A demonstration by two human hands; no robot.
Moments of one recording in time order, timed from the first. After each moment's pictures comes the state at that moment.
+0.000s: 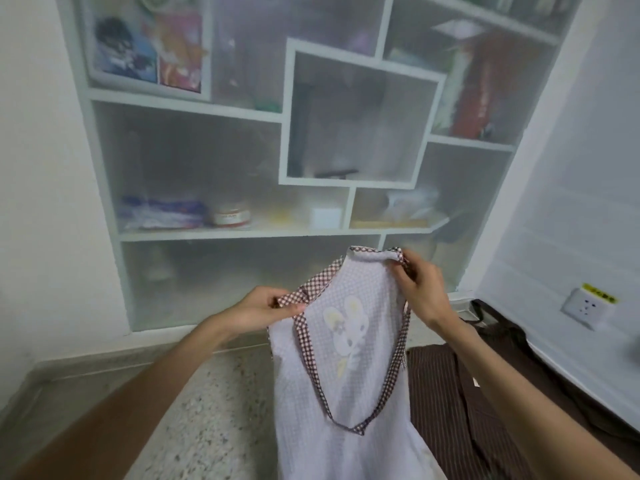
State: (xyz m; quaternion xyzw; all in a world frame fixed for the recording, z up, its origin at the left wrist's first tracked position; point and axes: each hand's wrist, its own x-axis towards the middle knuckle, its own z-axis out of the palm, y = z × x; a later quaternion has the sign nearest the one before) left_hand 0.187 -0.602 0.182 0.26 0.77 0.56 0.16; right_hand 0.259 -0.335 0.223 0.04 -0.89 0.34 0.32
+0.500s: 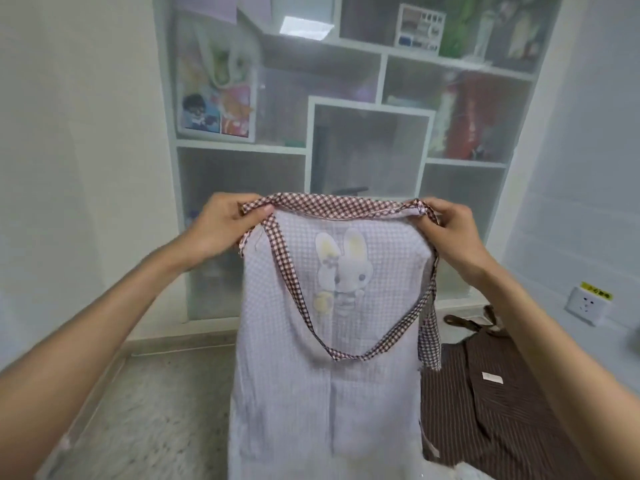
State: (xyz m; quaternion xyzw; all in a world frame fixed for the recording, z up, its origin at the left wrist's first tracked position) left_hand 0.346 -0.697 0.341 0.34 0.77 0.51 -0.17; right_hand 0.399 -0.386 0.342 0.14 -0.81 0.46 0.33
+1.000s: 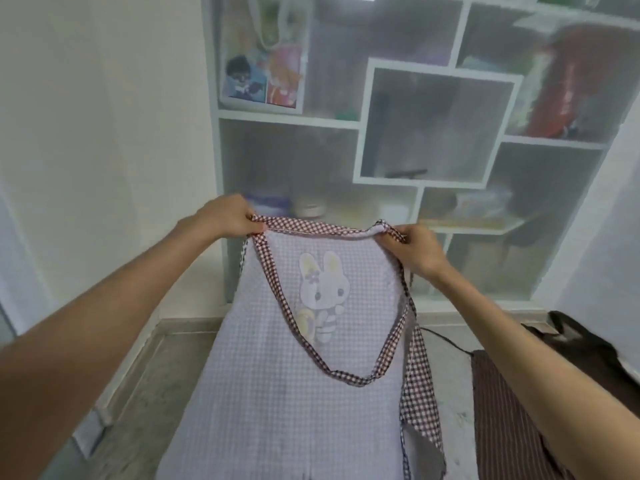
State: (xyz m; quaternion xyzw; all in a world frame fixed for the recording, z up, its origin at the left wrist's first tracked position) left_hand 0.238 -0.761 0.317 0.09 0.98 0.17 -0.05; right_hand 0.265 -0.459 0.274 0.05 -0.91 0.38 0.18
